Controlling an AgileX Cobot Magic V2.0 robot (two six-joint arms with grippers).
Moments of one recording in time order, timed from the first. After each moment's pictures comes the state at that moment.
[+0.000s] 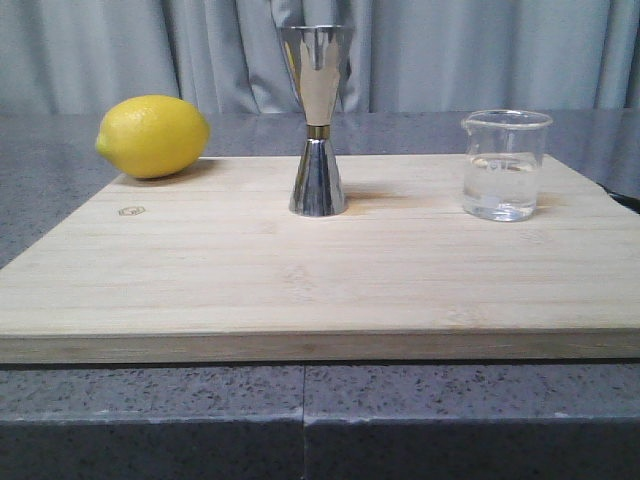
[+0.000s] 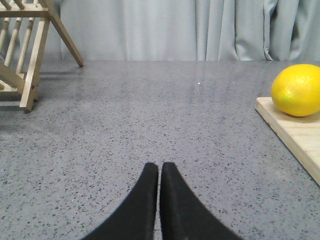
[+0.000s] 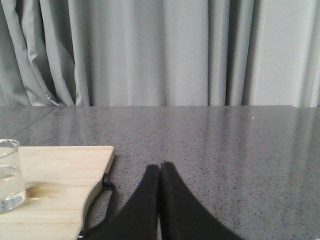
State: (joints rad) left arm -0.04 -0.01 0.00 -0.05 0.14 0.06; right arm -0.03 -0.01 0.01 0.02 -0.05 -0.03
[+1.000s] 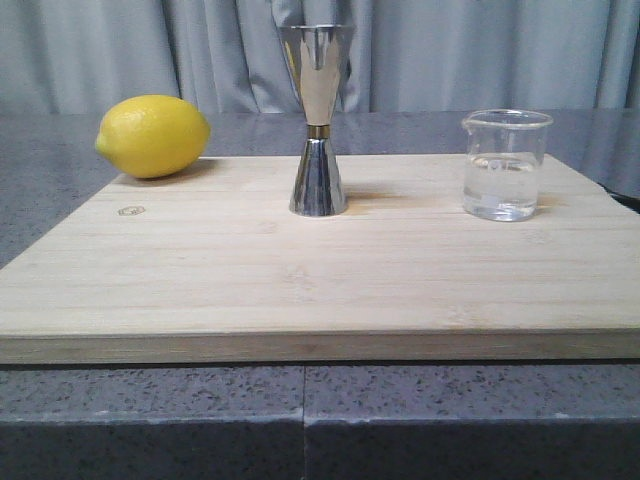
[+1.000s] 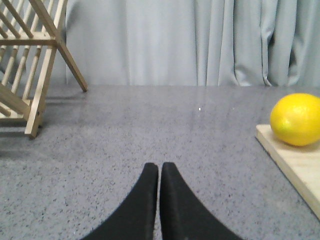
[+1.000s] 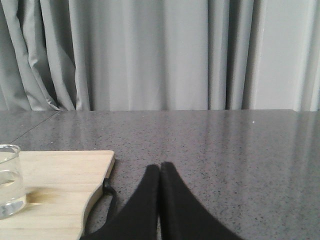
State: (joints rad) left arm -0.04 -0.01 0.00 -0.06 0.04 0.06; right arm -0.03 -0.01 0.01 0.02 -0.06 -0.03
